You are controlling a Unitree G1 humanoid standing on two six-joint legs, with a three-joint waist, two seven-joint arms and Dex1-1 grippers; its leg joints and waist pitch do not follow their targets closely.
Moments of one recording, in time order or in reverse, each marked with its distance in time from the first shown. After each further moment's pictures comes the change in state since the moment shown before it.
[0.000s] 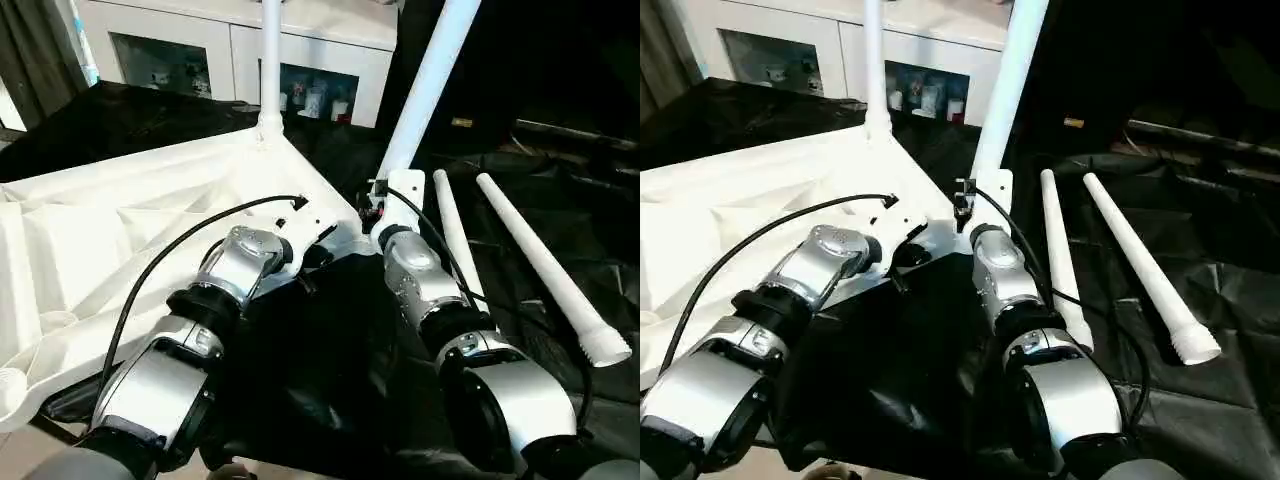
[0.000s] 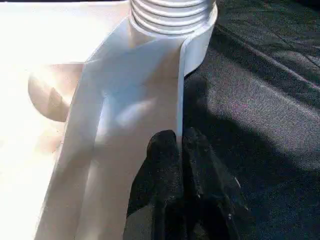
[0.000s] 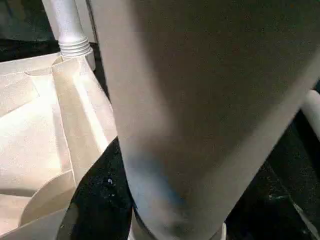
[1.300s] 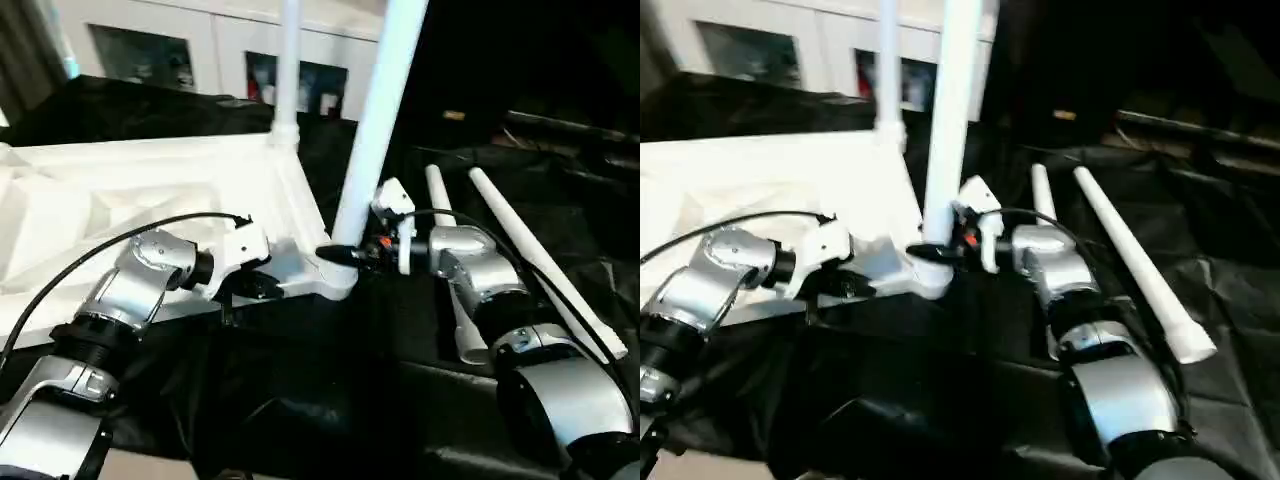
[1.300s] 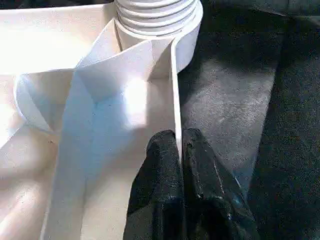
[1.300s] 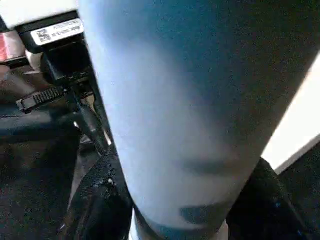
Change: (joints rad) left arm 0.230 0.374 -0.044 -0.357 -0.097 -0.185 -0.552; right arm 0.053 -0.254 0.183 -0.147 -0.028 0.118 1.242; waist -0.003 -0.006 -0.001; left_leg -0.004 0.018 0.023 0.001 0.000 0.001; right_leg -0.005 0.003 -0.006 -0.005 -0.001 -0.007
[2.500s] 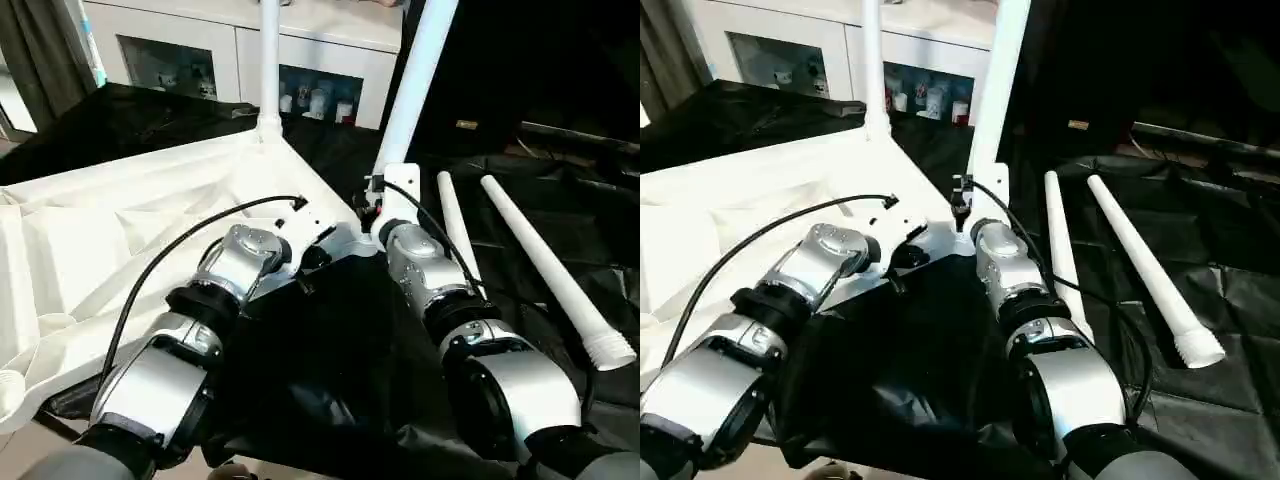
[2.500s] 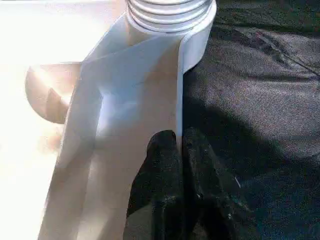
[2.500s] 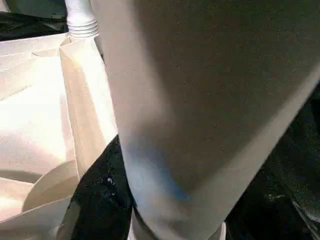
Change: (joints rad) left arm -0.243 -0.377 0.024 0.369 0.096 0.199 0.536; right arm -0.091 0.233 -0.199 0.145 -0.012 0.010 -1.177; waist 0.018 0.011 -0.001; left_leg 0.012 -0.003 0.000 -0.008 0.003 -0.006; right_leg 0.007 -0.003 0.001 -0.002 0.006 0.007
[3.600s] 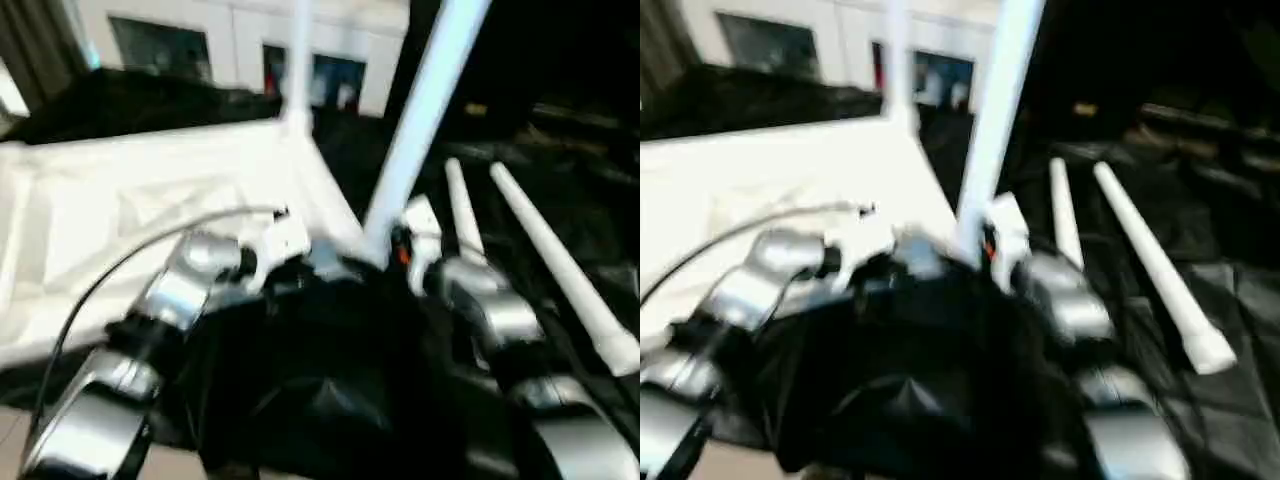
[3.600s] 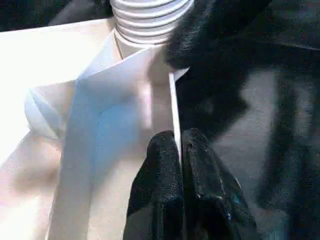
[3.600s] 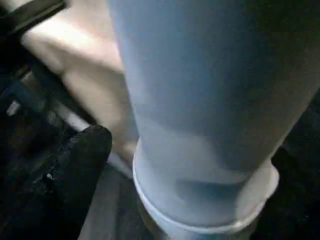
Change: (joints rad) left arm 0.250 0.246 -0.043 -0.416 -0.063 -0.220 -0.415; right arm 0.374 -0.329 0.231 -0.539 0.054 0.135 0.947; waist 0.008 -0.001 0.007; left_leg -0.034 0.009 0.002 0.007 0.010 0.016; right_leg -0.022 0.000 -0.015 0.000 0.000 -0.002
